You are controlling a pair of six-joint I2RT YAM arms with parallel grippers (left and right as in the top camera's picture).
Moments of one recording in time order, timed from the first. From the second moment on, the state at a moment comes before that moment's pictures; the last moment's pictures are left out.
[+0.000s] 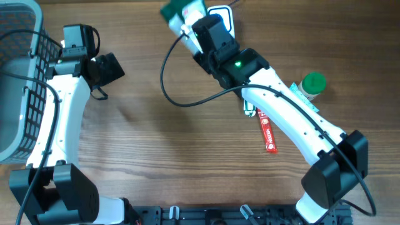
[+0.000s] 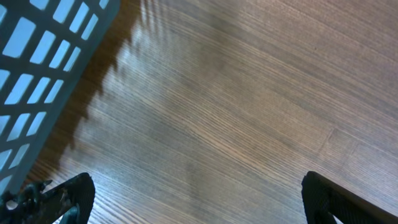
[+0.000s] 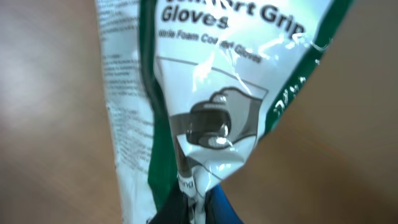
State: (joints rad) left arm 0.09 1.62 1.37 -0.88 -0.17 -0.40; right arm 0.63 1.84 1.66 -0.64 0.28 -0.24
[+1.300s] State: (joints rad) left arm 0.09 1.62 1.37 -0.88 -0.17 -0.40; right arm 0.62 1.85 1.49 -0.76 -0.01 0.07
